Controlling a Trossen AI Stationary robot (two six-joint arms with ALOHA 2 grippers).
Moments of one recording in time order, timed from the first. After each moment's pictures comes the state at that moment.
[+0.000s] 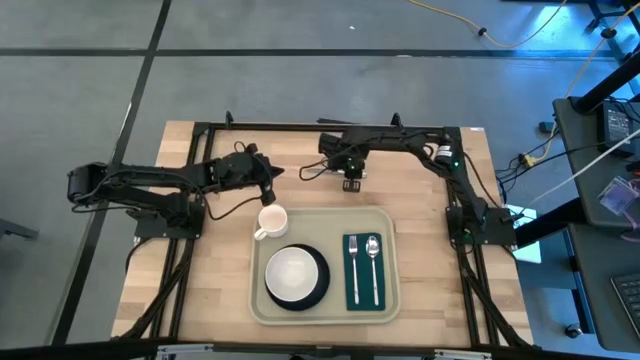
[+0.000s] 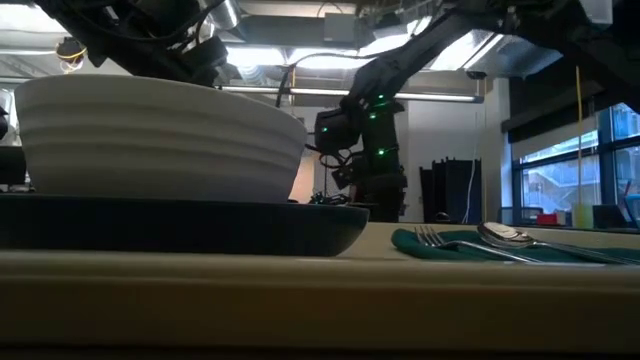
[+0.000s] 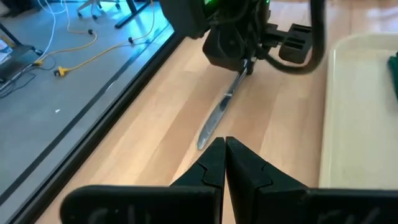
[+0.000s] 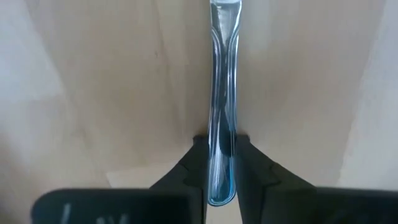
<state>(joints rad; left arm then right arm) 0.26 1.05 0.52 0.04 -0.24 0.04 -0.39 2.27 1.66 -1.08 0.07 -0.26</state>
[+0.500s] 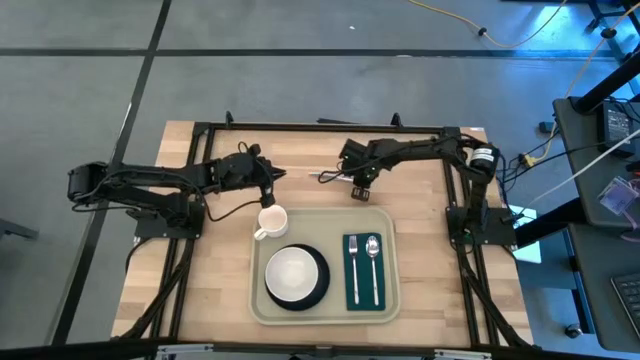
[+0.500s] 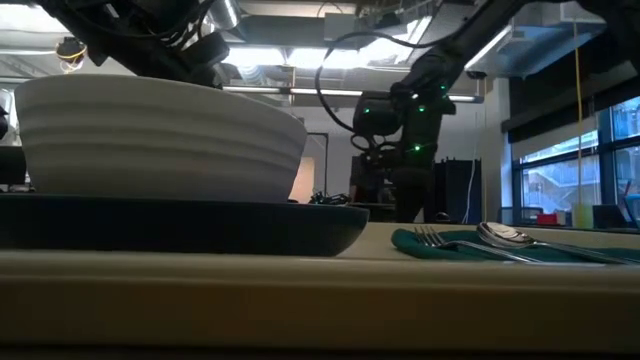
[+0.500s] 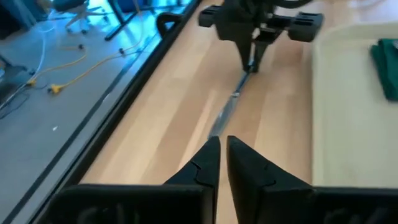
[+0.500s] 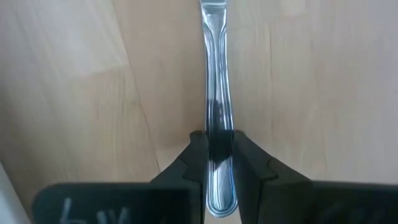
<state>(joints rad) 0.25 1.06 0.52 0.05 -0.21 0.13 -0.39 1.95 1.16 -0.61 -0.03 -0.16</state>
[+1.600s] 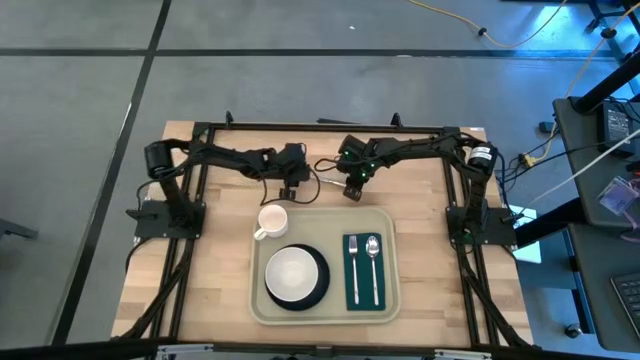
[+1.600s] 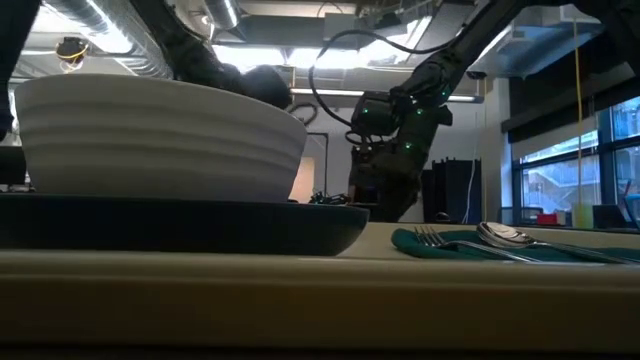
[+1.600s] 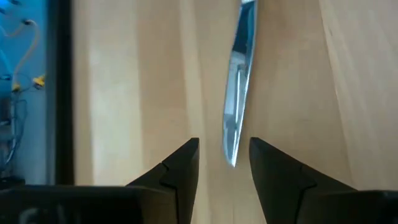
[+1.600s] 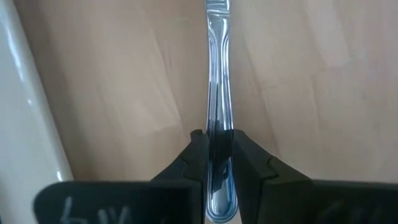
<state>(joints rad) 0.39 1.75 0.89 -0.06 -0.17 0.62 -0.41 1.96 1.15 -0.48 -0.24 -0.05</state>
